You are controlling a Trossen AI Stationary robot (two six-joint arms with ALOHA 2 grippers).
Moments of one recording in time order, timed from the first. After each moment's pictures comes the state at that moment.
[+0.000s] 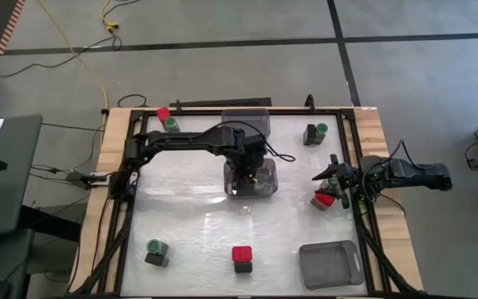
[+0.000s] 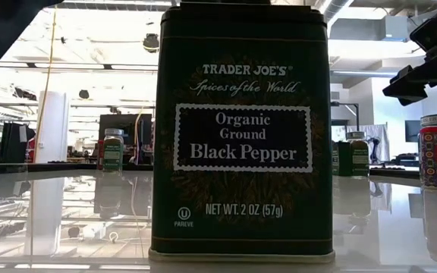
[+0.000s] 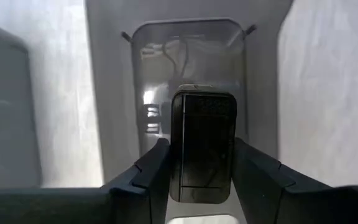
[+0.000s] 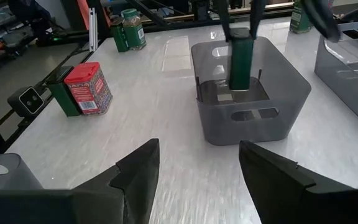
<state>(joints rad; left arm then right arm) 0.13 2.08 1.94 -1.07 0.02 0.13 0.06 0.02 0.22 -0.51 -0.03 0.12</state>
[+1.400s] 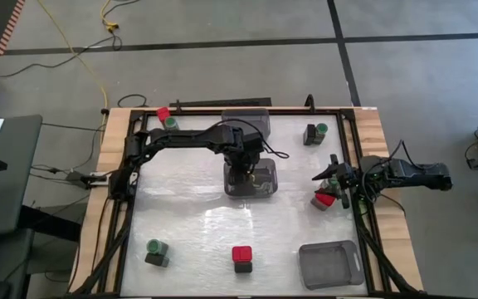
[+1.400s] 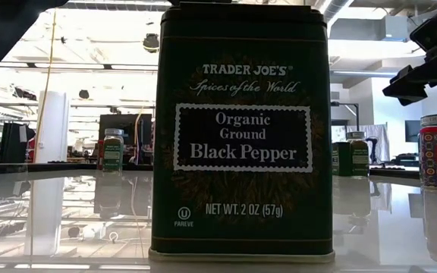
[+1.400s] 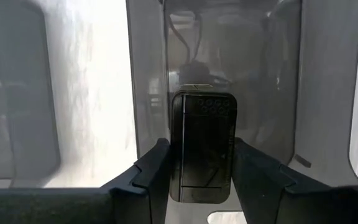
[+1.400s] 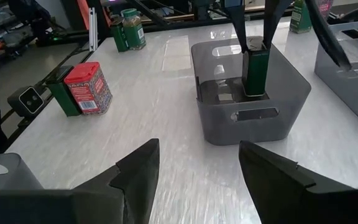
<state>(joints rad) 0.17 2.08 1.86 -1.05 -0.02 0.16 0.06 0.02 0.22 -0.51 -0.03 0.12</state>
